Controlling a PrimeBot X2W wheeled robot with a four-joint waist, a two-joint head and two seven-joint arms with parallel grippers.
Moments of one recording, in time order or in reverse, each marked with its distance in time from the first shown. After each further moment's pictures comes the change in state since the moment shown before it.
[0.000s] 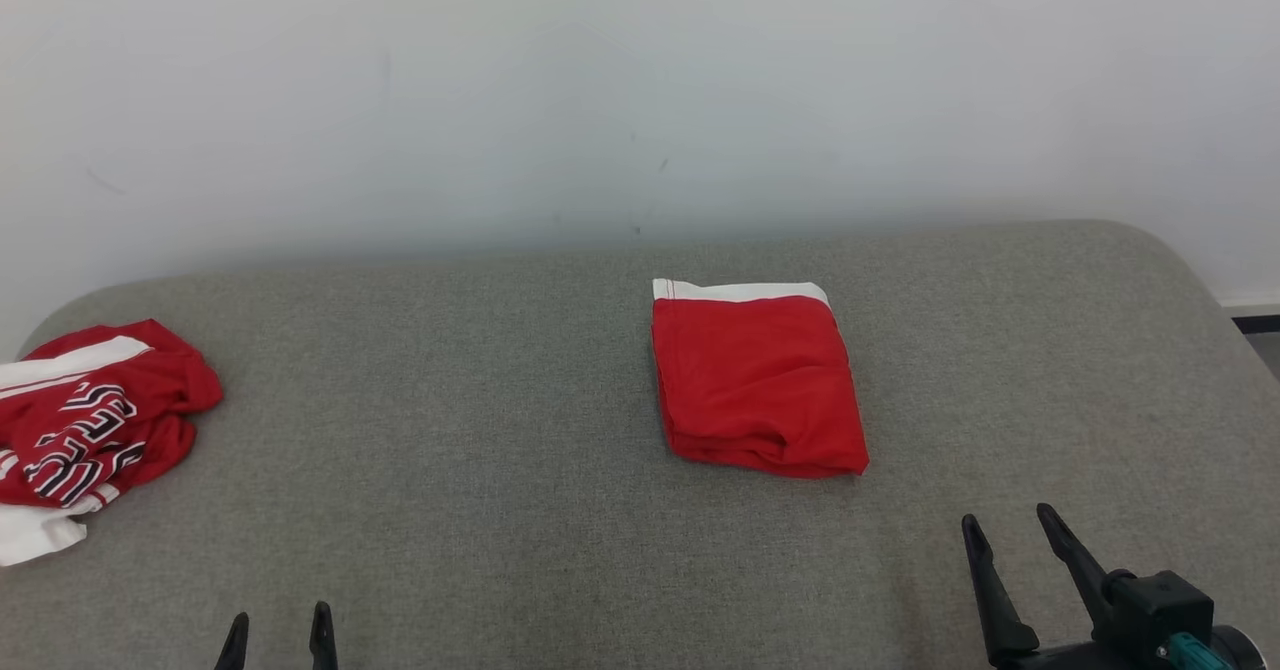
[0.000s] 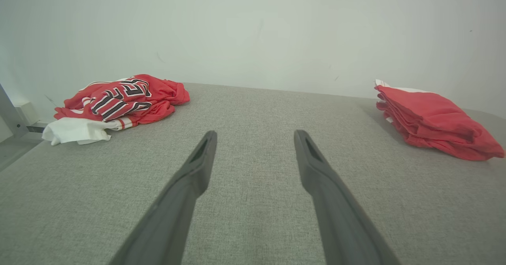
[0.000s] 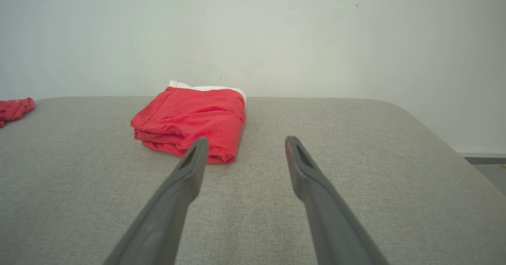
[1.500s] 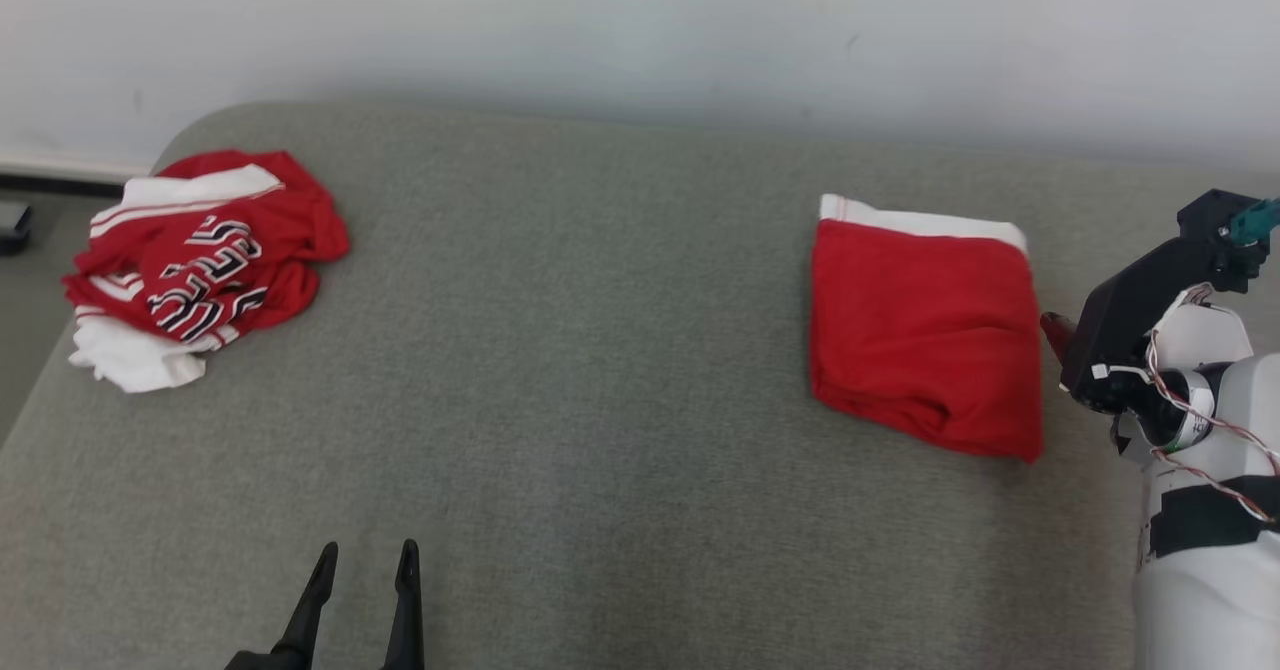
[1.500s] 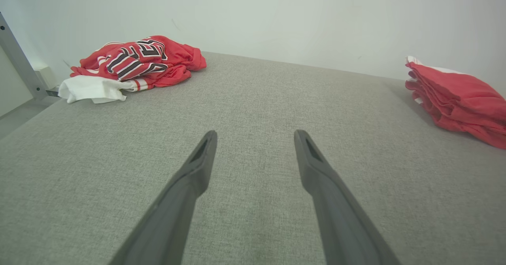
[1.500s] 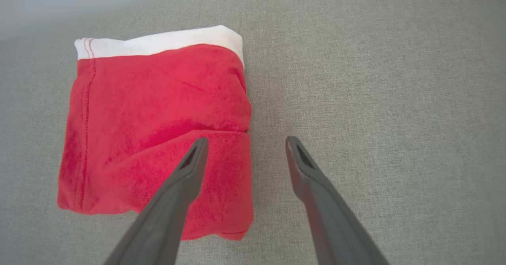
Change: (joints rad) left arm -0.086 -0.019 -0.116 0.006 -0.002 -0.009 0.000; right arm -0.736 0.077 -0.383 0.336 -0.165 0.000 0.967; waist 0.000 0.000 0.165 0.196
